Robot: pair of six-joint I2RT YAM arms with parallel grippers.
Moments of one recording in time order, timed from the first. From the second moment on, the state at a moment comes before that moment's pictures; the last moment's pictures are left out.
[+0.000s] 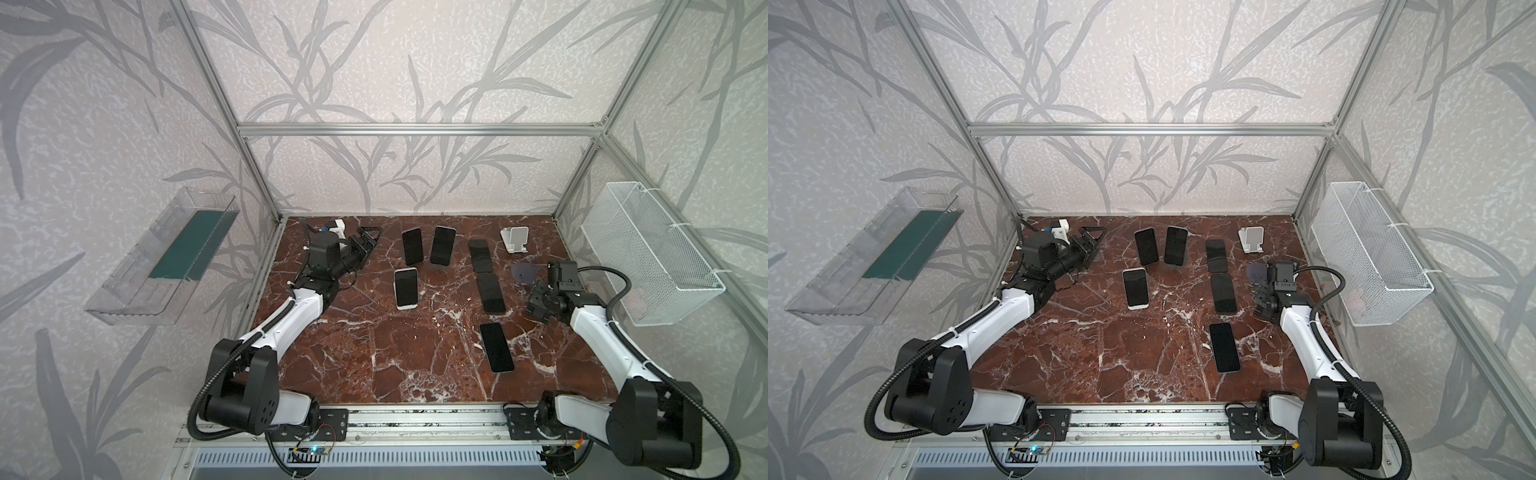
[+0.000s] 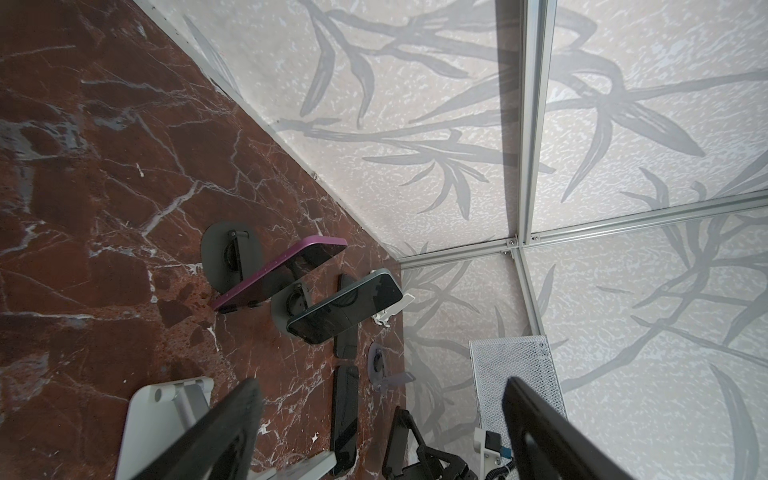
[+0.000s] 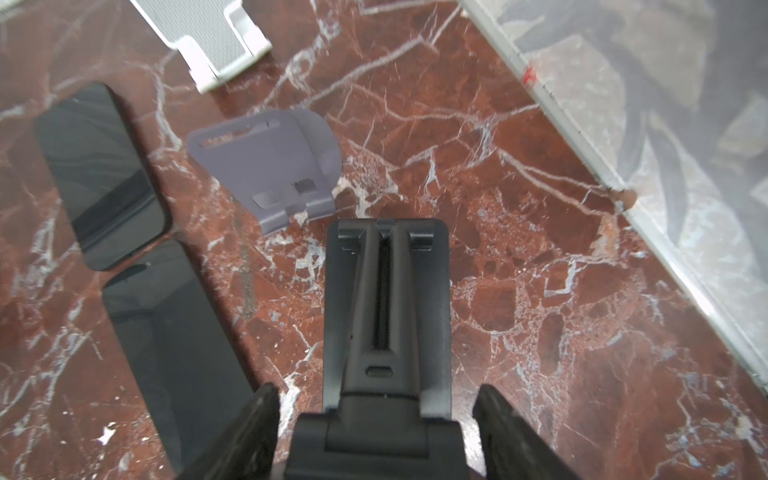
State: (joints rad) left arm -0.22 1.39 0.89 0.27 0.38 -1.14; right arm -0.07 1.23 0.75 -0.50 0.22 0.43
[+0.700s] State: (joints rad) left arm -0.22 1.39 0.90 0.24 0.38 -1.10; right arm -0.05 1.02 0.84 -0.56 0.12 0.41
